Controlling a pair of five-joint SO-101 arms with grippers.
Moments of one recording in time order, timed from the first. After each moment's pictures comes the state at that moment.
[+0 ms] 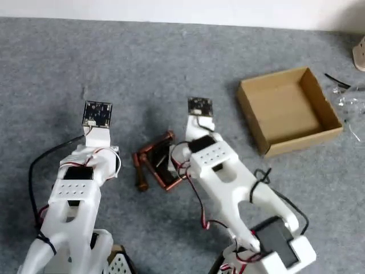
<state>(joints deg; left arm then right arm) -7.3 -39.8 70.2 32.0 -0.2 -35.1 -5.1 35.1 51.9 -29.1</state>
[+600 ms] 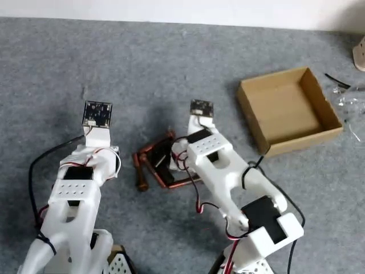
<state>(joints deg) -7.3 -39.8 70.2 32.0 -0.2 -32.0 3.6 31.9 51.7 -30.5</state>
